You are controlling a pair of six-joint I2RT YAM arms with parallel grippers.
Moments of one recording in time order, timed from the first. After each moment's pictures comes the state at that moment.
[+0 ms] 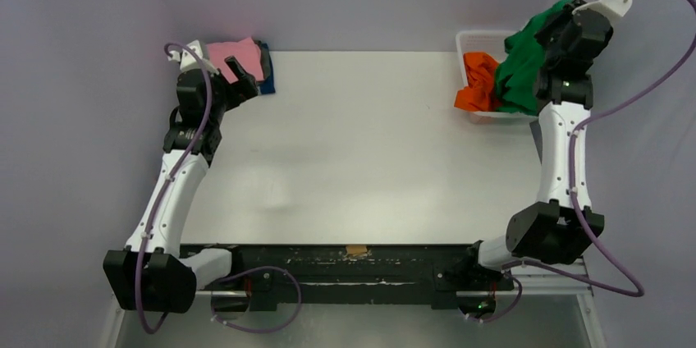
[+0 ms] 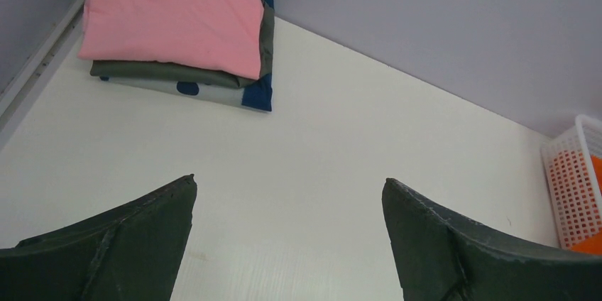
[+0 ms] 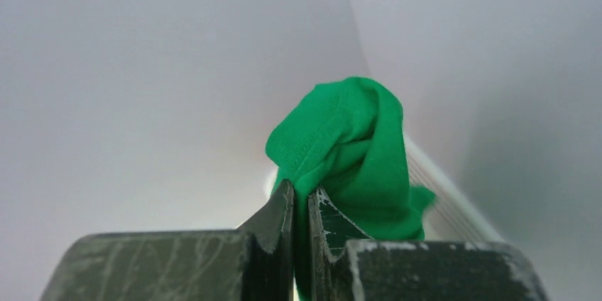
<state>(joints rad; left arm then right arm) -0.05 1.18 1.12 -0.21 -0.13 -0.43 -0.25 1.45 1.55 -0.12 0.22 0.35</state>
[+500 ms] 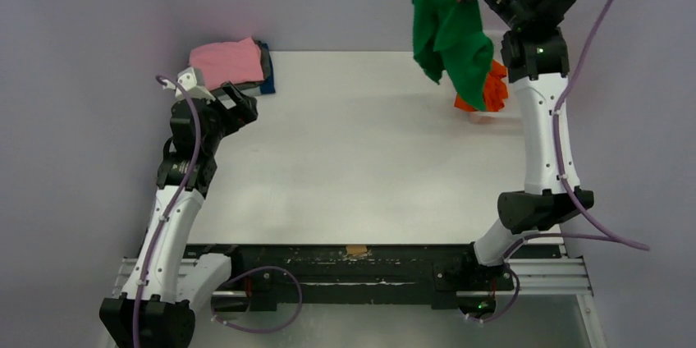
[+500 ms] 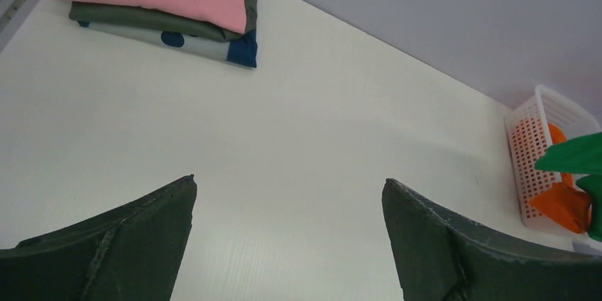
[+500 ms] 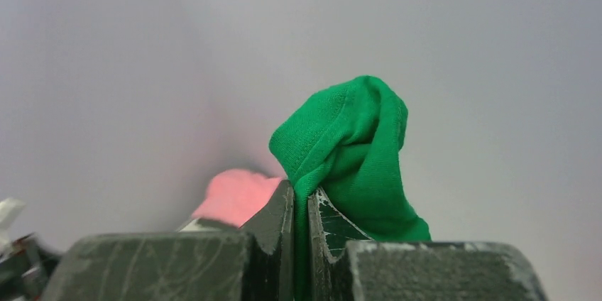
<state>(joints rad) -0.05 0.94 0.94 -0.26 -0.05 -0.50 0.03 1.64 2.15 -0.21 -0.48 0.34</state>
